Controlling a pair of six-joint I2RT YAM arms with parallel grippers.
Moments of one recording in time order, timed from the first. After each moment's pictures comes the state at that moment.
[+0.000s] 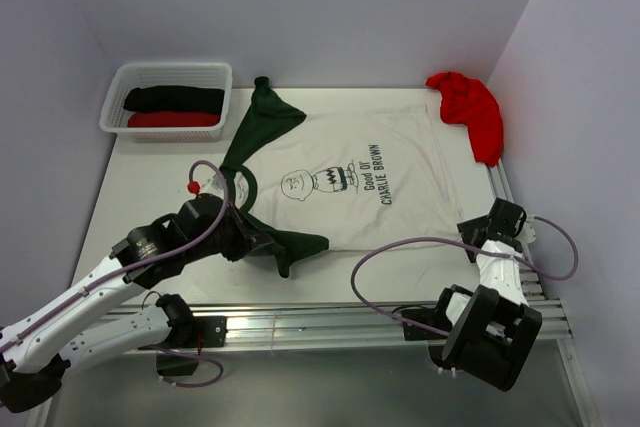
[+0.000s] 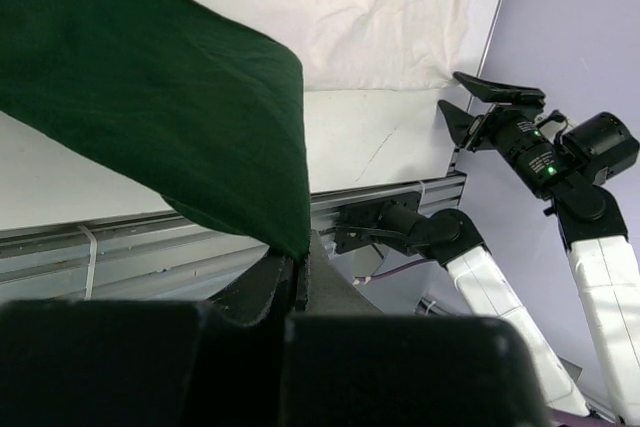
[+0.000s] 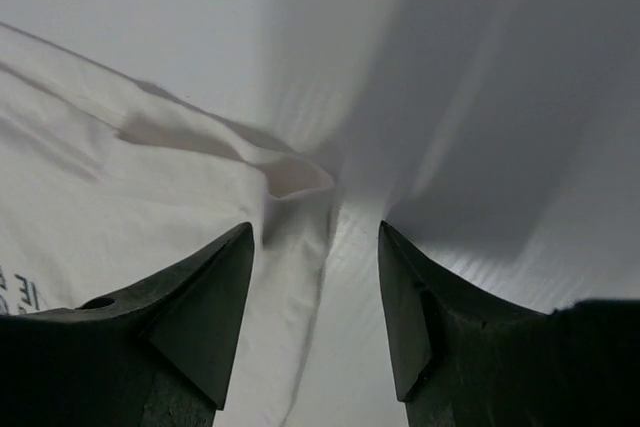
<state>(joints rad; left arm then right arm) -0.89 0.77 0.87 -0.78 -0.08 -1.30 -0.53 0.96 0.38 -0.37 0.02 0.81</state>
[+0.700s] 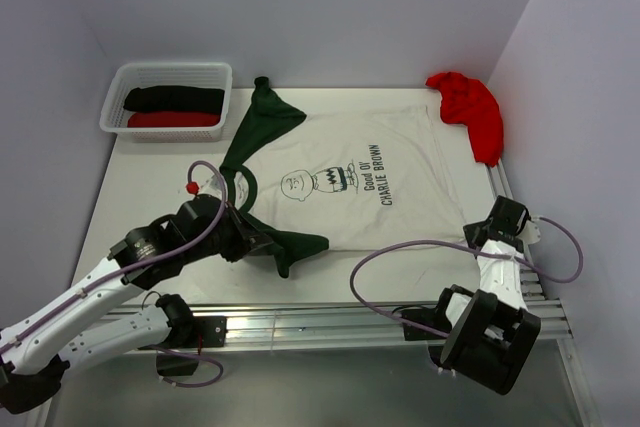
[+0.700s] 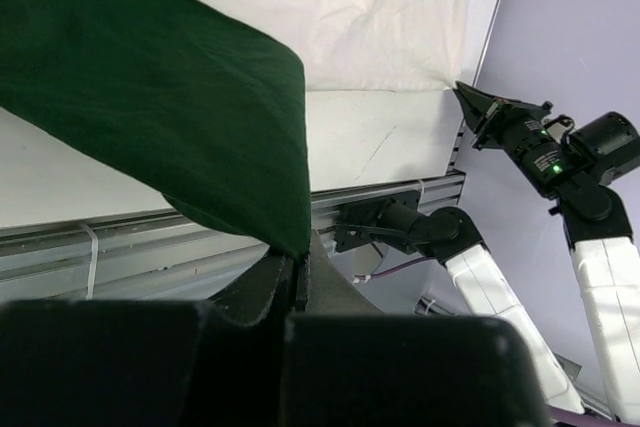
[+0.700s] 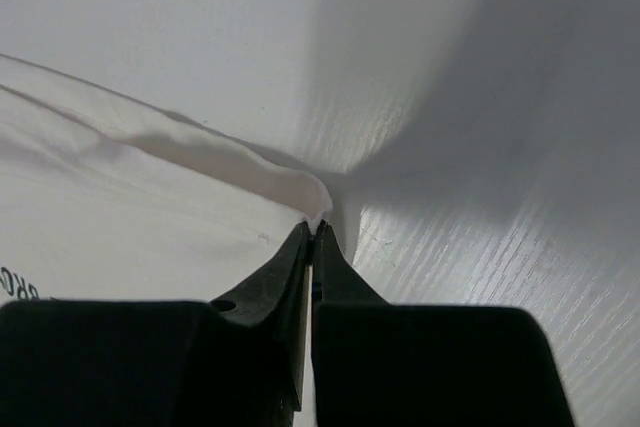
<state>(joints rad) -0.89 0.76 0.87 -0.79 -0.08 -1.30 -0.53 0.96 0.39 -0.38 0.07 0.87</state>
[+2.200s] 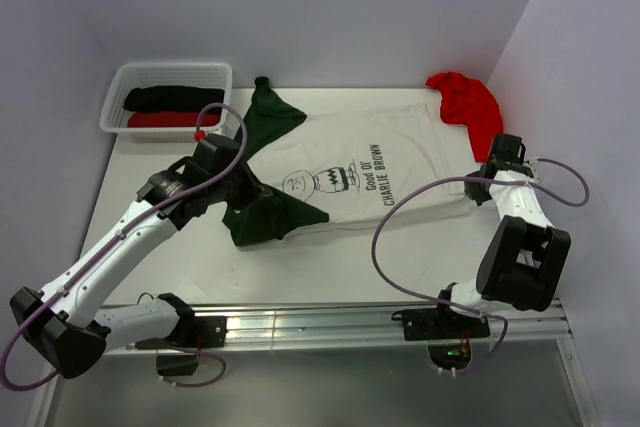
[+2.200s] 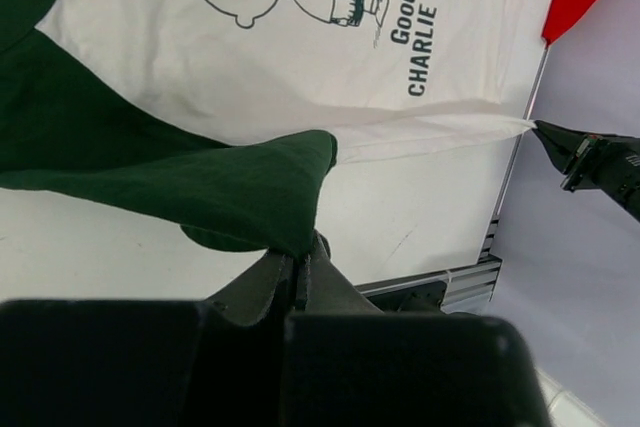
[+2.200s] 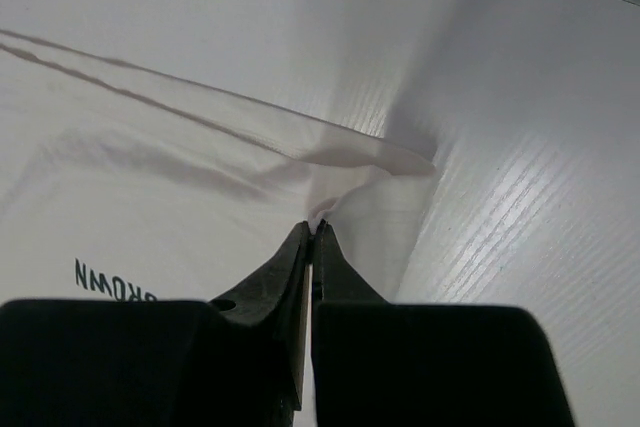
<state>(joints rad) -0.64 1.13 1.17 -0.78 -0.04 -1.05 -0.36 1.41 0.92 -0.56 0.13 0.96</state>
